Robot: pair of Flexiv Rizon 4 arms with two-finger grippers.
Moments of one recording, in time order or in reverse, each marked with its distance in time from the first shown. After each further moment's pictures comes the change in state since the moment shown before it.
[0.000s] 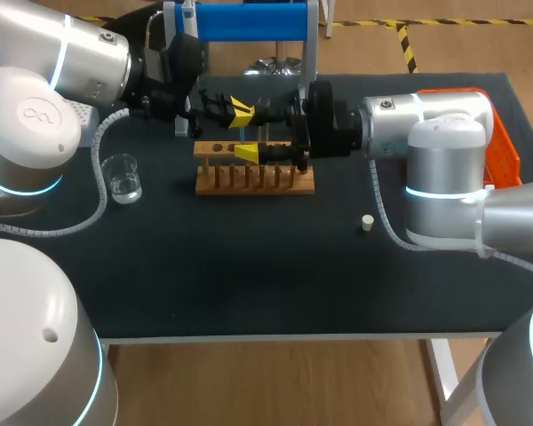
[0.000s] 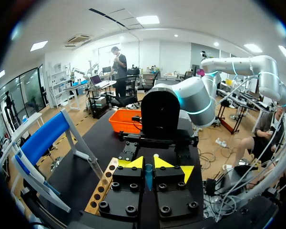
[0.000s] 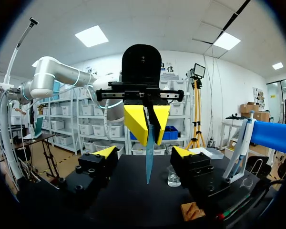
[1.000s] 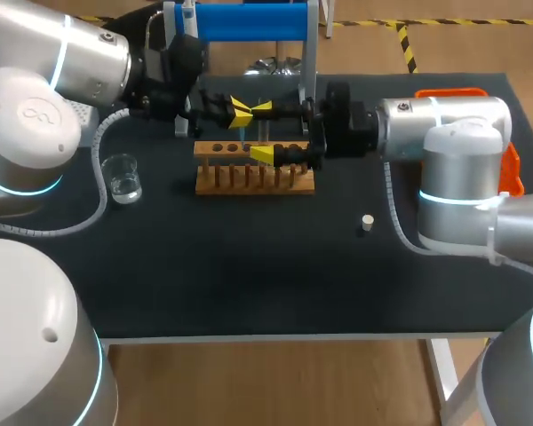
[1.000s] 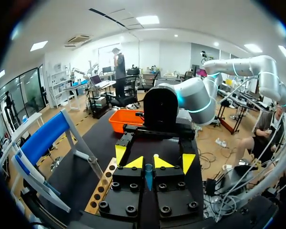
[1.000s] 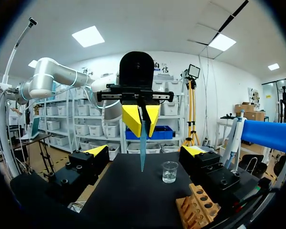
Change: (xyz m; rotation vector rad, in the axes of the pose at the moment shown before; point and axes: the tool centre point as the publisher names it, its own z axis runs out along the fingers) left arm 0.000 0.000 0.000 0.000 0.000 0.000; right arm -0.006 -0.002 -0.024 0.000 -0.049 0.002
